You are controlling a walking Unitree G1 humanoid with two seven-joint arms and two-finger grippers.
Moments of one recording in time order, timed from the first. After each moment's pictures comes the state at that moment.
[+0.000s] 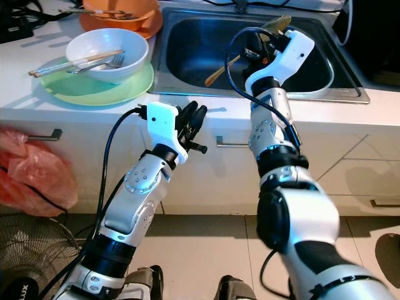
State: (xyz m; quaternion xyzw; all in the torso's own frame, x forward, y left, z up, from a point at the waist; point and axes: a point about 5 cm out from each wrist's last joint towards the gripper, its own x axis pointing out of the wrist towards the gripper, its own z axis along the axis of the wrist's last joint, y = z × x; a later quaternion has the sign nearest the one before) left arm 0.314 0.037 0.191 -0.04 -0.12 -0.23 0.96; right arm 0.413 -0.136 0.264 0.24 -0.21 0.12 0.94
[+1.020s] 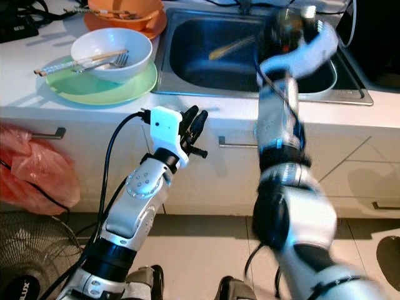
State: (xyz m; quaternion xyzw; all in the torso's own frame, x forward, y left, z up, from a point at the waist) left arm 0.312 0.039 0.186 -0.03 -0.12 -0.22 0.97; right arm 0.404 -0.151 0.260 0.41 -0.23 0.09 0.88
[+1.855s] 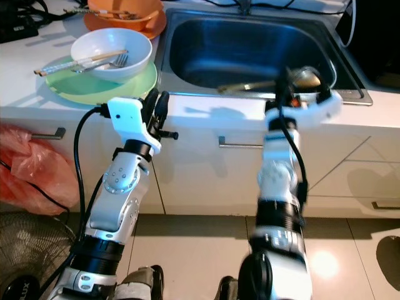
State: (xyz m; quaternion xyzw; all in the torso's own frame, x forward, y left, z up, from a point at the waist) left arm 0.322 0.081 0.197 -0.04 -0.18 -0.11 0.98; right arm 0.354 -0.167 0.209 0.50 -0.20 0.02 0.84
